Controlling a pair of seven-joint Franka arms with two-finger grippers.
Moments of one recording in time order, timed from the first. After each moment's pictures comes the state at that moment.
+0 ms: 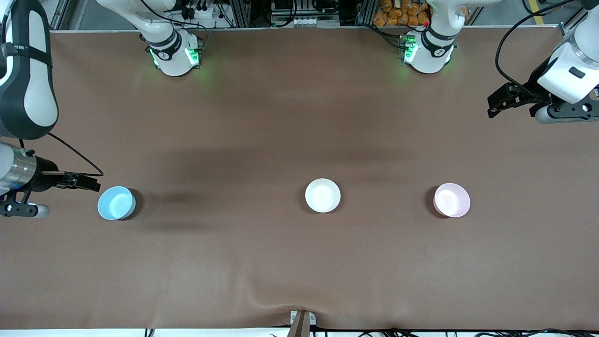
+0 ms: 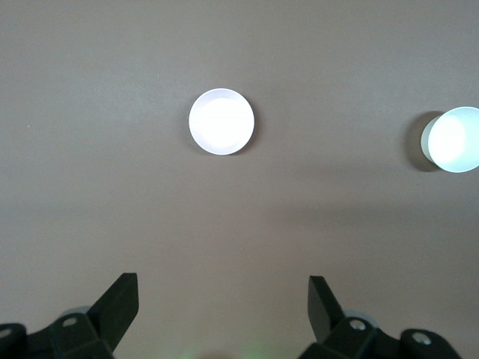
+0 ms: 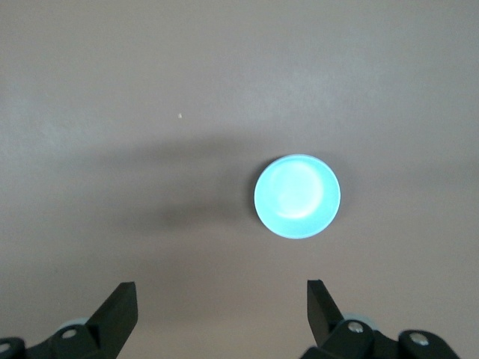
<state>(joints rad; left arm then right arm) -0.01 -0.09 -0.11 -1.69 0.00 1.58 -0.14 -0.06 0.33 -0.03 -1.50 0.04 1.79 0.01</state>
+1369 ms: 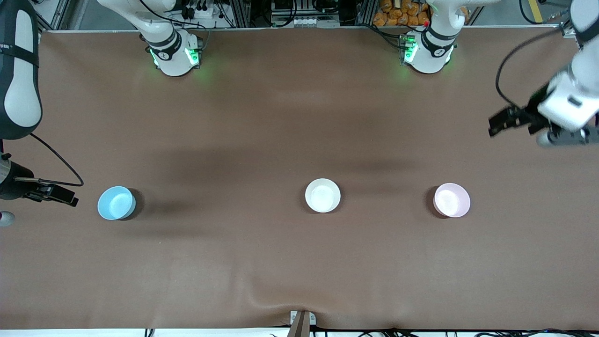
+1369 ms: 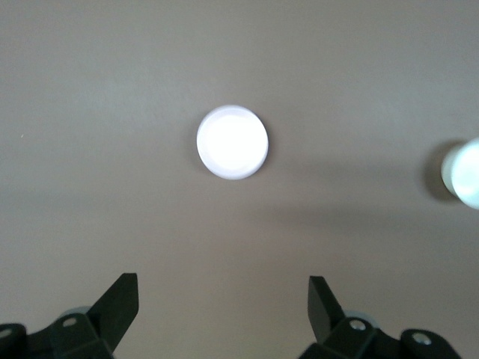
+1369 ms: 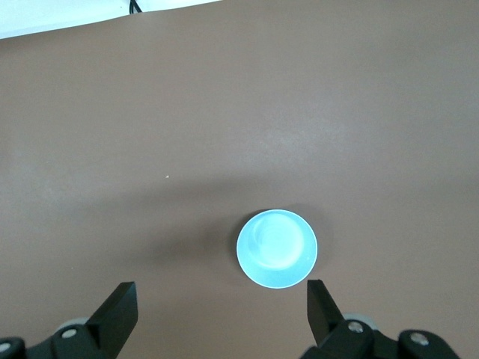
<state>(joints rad) 0.06 0.03 -0.11 -1.72 0.00 1.75 -0.14 -0.09 0.34 -0.04 -1.48 0.04 1.89 0.01</state>
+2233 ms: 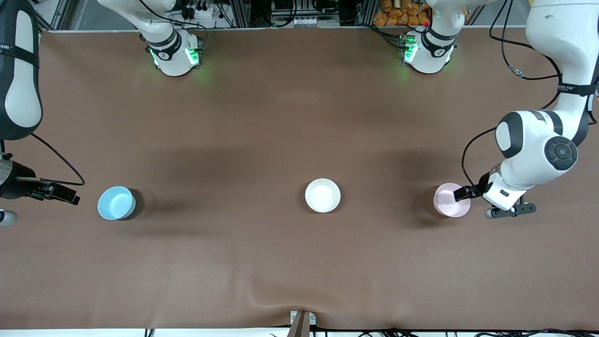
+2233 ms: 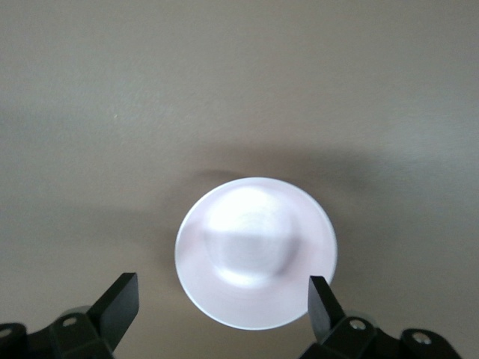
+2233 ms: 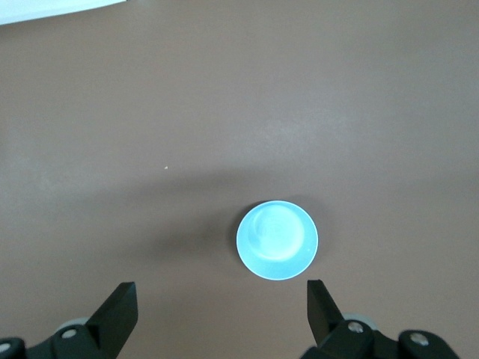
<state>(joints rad) 0.11 0.40 -0.10 -1.94 0.00 2.36 -0.13 -0.09 0.34 -0.04 -1.48 0.04 1.86 0.01</state>
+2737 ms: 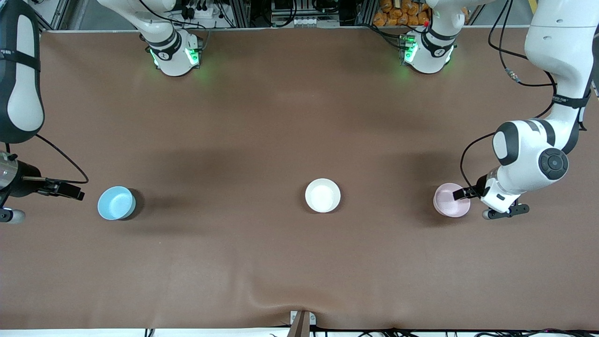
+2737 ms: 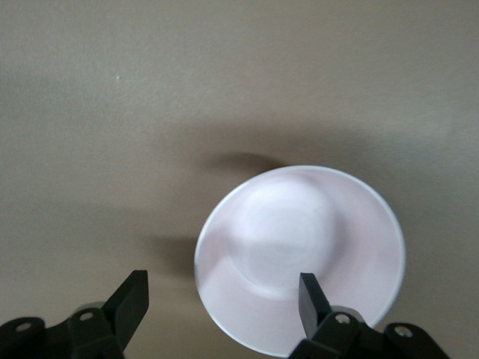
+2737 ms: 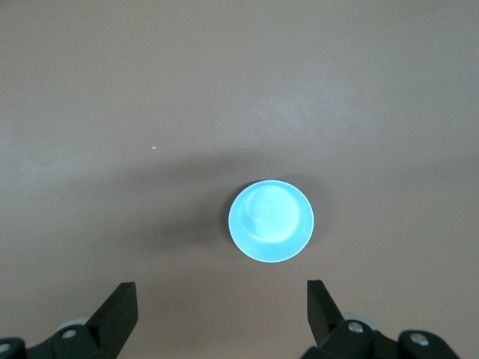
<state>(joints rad) 0.15 0.49 -0.10 -1.95 0.00 2.39 -0.13 -0.11 0.35 -0.04 -1.50 0.04 1.84 0.01</state>
